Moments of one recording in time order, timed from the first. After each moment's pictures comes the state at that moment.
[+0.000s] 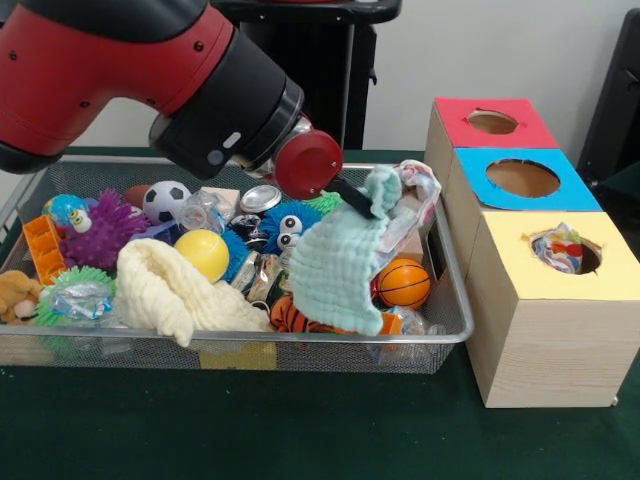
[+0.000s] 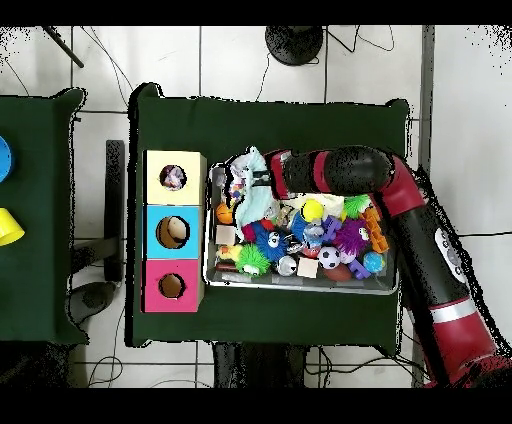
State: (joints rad) arm -1.09 -0.10 1.23 1.44 -0.51 1.16 -0.21
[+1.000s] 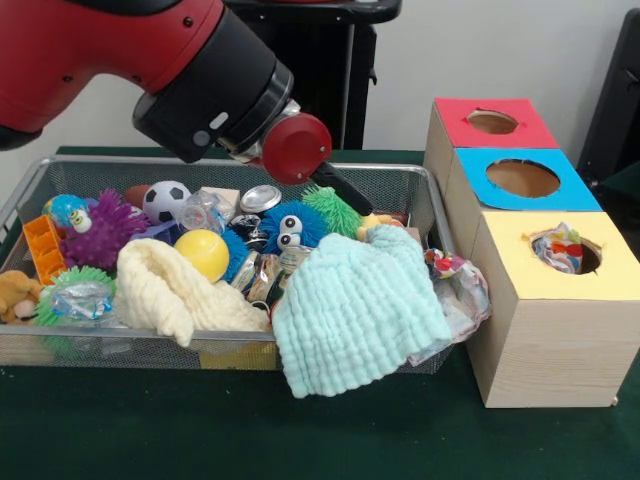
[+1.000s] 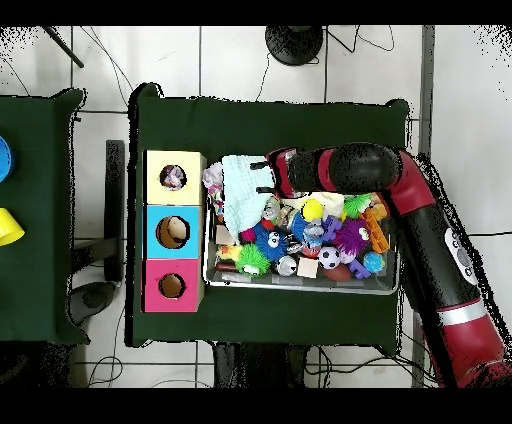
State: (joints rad) arm -1.09 -0.15 1.23 1.44 -0.51 1.18 -0.21
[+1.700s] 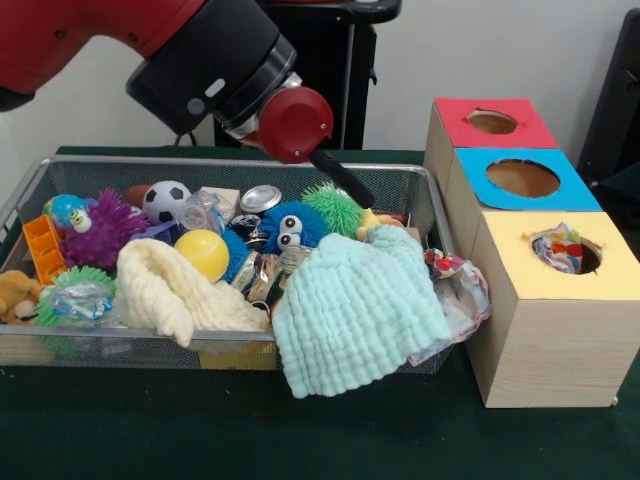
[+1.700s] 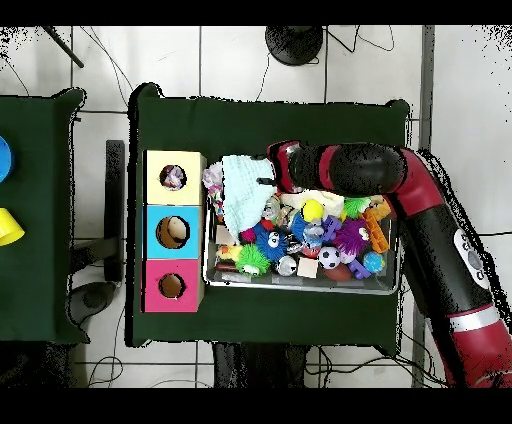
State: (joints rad) arm -1.09 -0.23 1.23 1.48 -0.49 1.05 -0.20
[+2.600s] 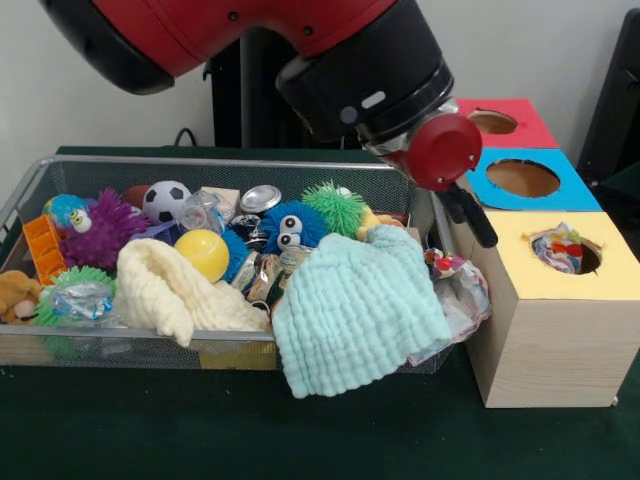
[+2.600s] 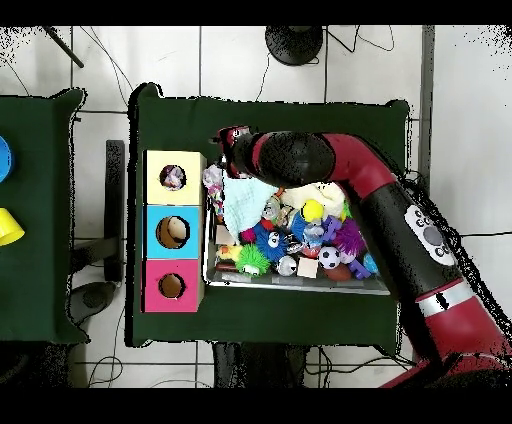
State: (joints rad) arm -0.85 -0.38 1.05 1.49 -0.43 0.82 -0.03
